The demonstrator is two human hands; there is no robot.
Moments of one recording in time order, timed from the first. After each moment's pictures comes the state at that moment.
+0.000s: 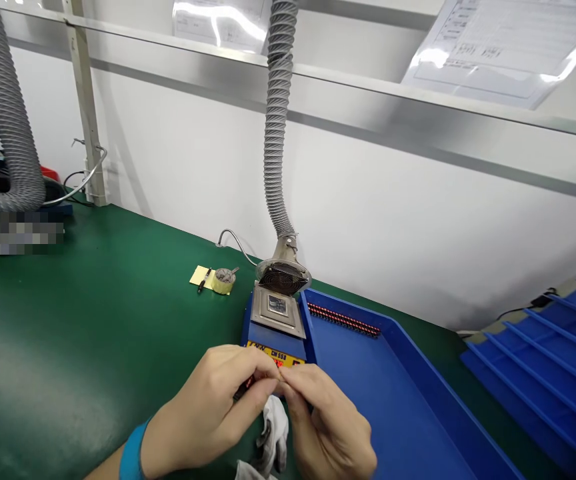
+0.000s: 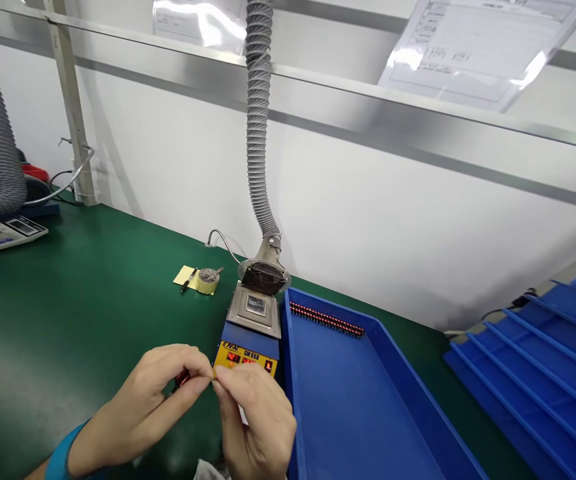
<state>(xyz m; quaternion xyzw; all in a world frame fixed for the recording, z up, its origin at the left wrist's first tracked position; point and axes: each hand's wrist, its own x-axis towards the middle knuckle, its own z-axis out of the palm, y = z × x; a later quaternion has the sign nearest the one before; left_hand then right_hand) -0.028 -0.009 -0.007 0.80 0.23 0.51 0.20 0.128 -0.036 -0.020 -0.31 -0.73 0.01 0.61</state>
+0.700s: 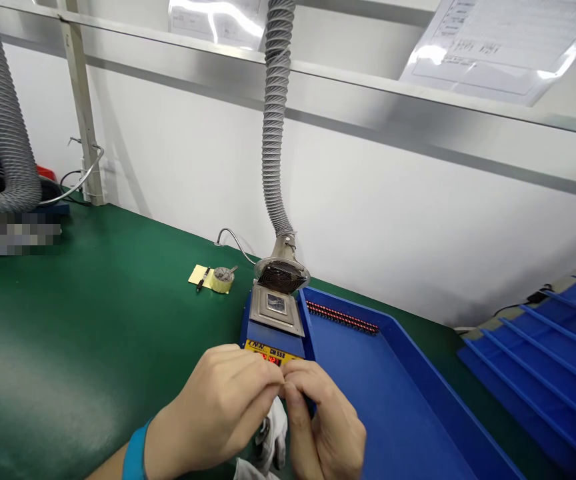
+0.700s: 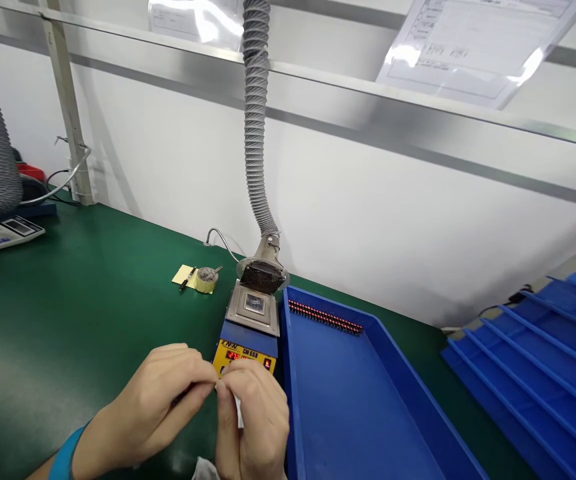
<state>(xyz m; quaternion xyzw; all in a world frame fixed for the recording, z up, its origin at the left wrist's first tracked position) -0.022 -0.008 -0.007 0.84 0.20 0.50 0.09 0.126 -0.038 -0.023 -0.37 -0.70 0.03 0.61</state>
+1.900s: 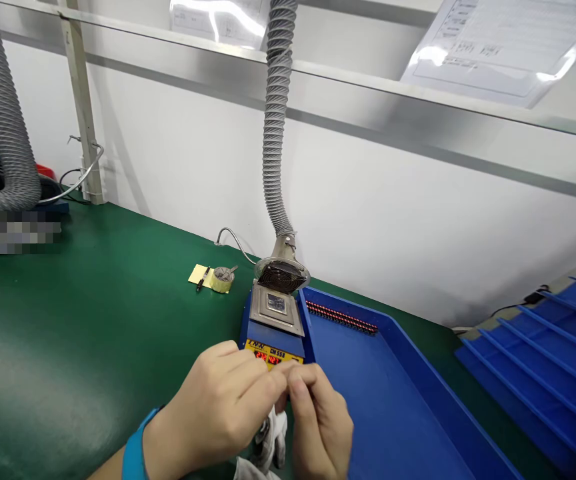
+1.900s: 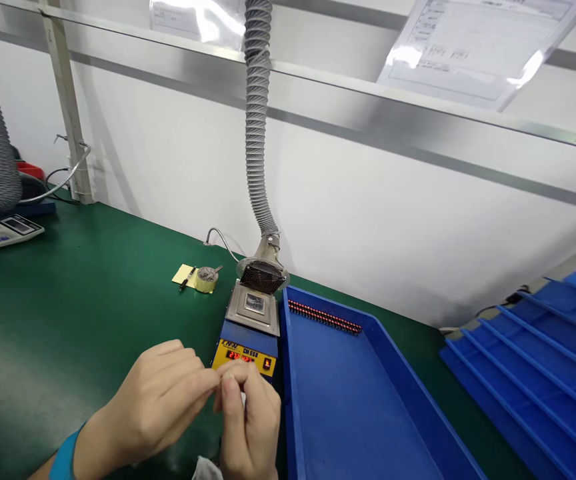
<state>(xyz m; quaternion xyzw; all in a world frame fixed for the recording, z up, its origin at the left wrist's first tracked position) -0.023 -0.005 -0.006 0.85 0.19 0.49 -0.06 0.118 -0.037 -0.025 -0.39 -0.65 0.19 0.63</state>
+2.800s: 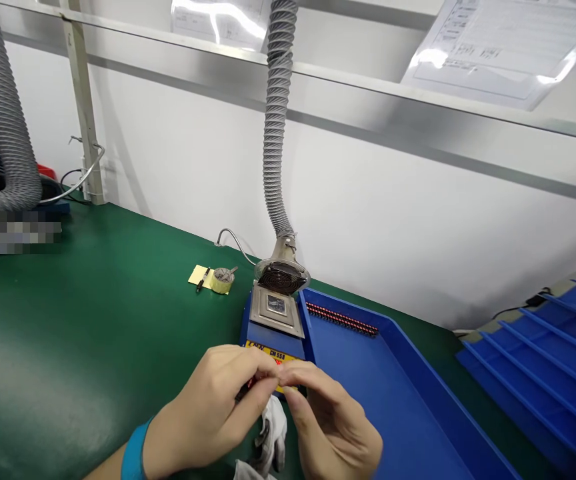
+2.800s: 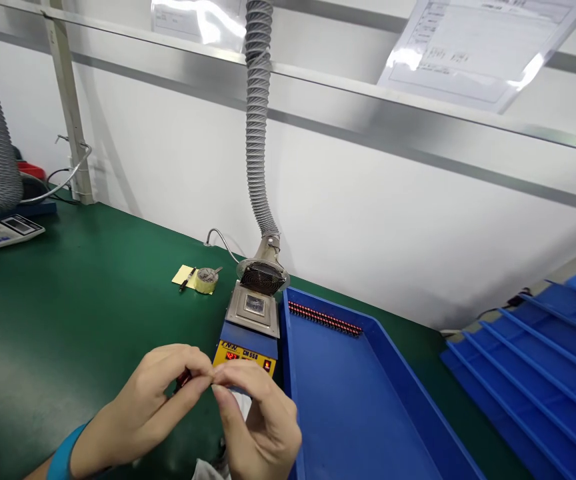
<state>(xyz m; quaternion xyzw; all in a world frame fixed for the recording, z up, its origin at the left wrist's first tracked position) -0.027 -0.010 -0.007 0.80 0.23 0.51 0.23 0.125 -0.035 -0.021 -0.31 -0.65 0.14 0.68</state>
